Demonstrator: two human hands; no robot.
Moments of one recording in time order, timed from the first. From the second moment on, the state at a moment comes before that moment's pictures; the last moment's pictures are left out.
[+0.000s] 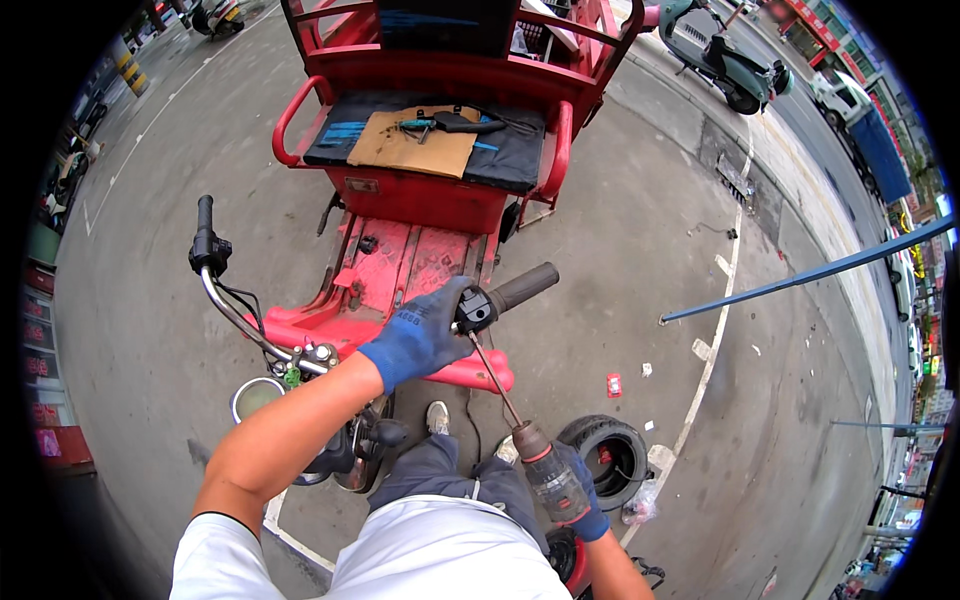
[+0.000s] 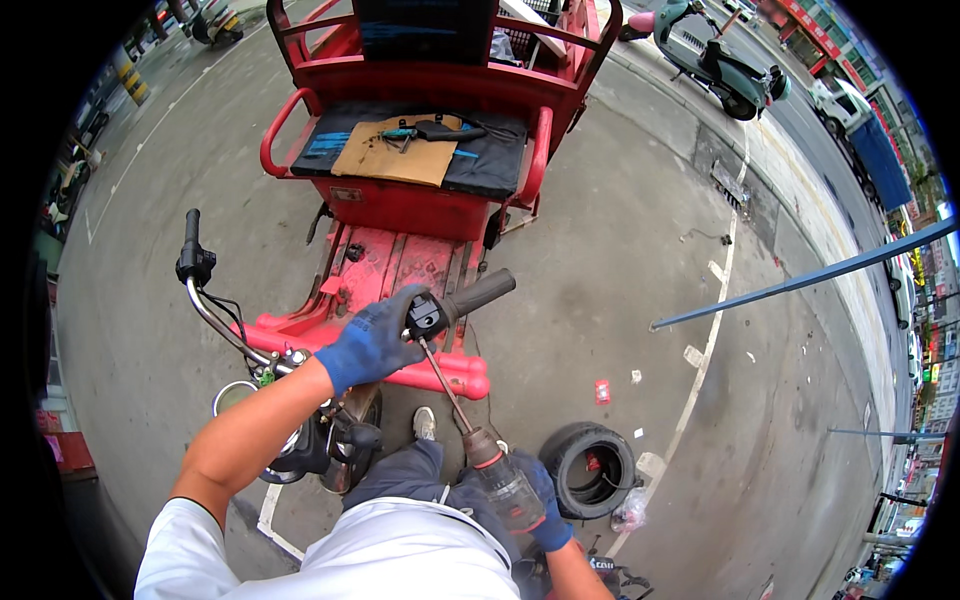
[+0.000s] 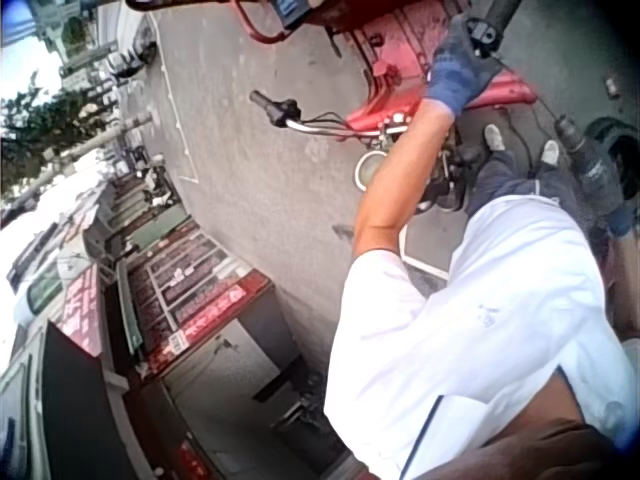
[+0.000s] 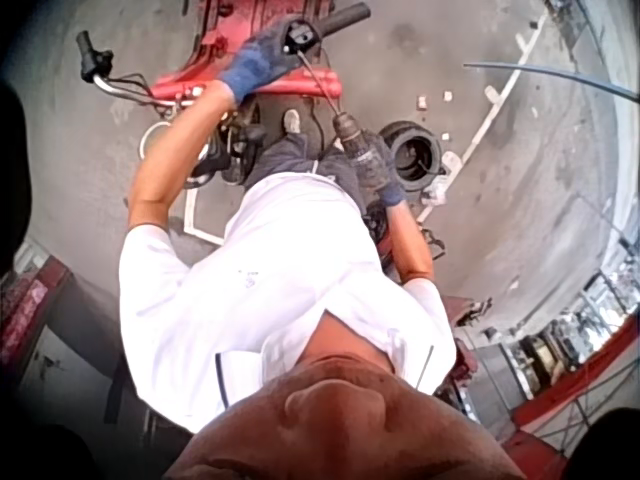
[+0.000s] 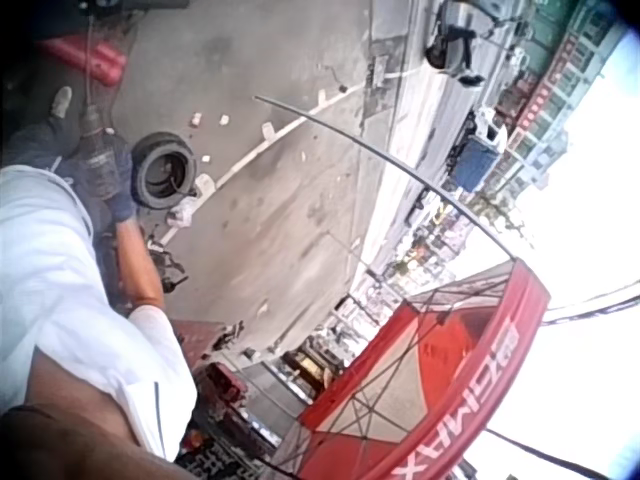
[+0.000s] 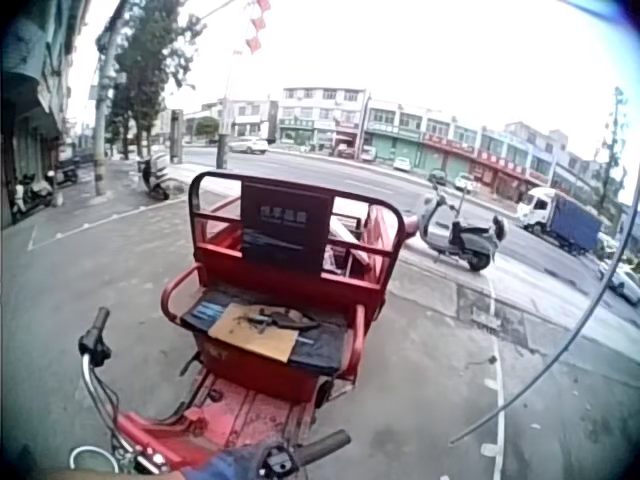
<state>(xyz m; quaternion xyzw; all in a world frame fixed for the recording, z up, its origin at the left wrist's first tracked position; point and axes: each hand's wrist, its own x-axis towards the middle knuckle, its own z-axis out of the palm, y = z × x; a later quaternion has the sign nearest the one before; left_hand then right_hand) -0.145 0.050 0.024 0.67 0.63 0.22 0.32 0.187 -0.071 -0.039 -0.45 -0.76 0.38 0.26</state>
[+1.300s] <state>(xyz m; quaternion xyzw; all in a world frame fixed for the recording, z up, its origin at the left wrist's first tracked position) -0.128 0.047 0.033 0.66 0.72 0.11 0.18 0.209 -0.057 -0.012 -0.38 -0.79 0.32 0.35</state>
